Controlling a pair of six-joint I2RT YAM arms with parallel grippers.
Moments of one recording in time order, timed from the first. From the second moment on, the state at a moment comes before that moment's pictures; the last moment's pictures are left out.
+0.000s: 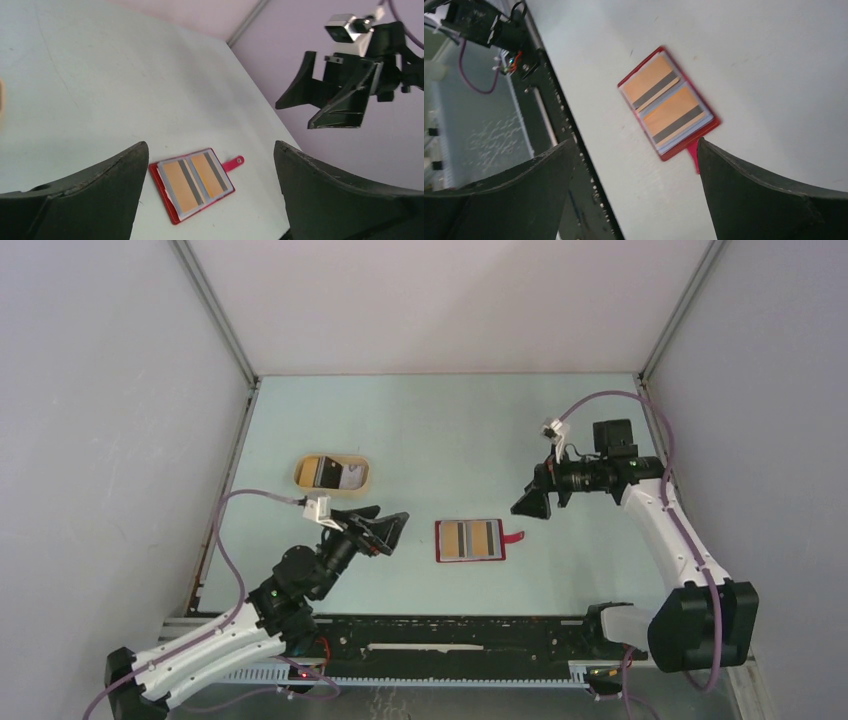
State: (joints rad) left arm -0.95 0.41 0.24 0.26 -0.43 -0.59; right arm 0.08 1.23 1.05 -0.75 -0.98 -0.36
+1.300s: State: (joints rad) left arm -0.95 1.62 0.46 0.80 0.04 -0.75; right arm 0.26 1.79 0.98 -0.66 -0.89 -0.03
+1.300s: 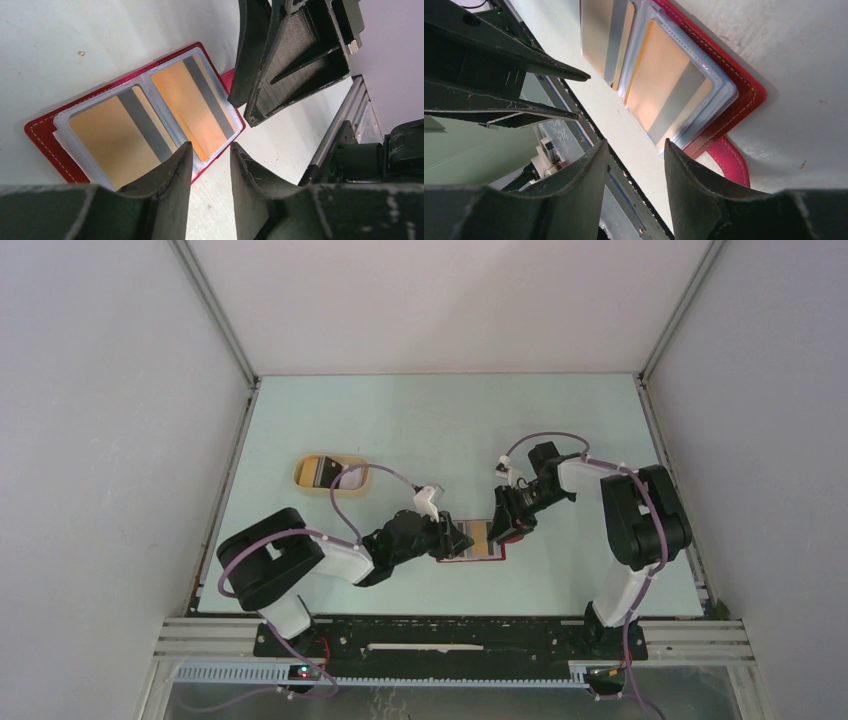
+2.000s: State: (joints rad) left arm -0.93 1.74 0.48 0.85 0.09 -0.80; right arm 0.25 1.86 1.01 -0.66 -0.88 0.00
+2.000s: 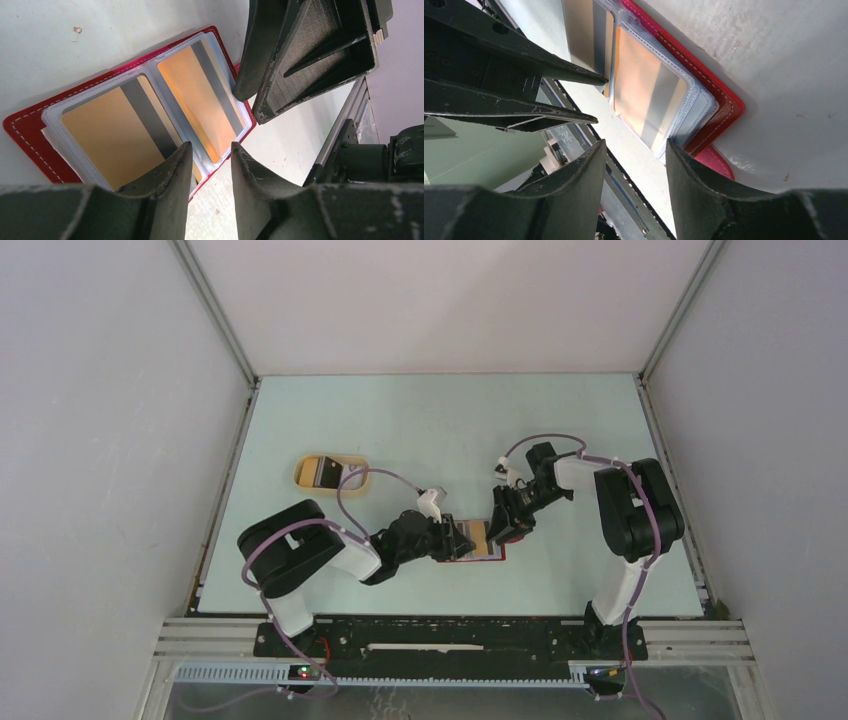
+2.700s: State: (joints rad) left arm -0.91 1.77 0.48 0.90 0.11 -0.85; right arm 0.28 1.87 1.03 -0.68 -0.98 -0.01
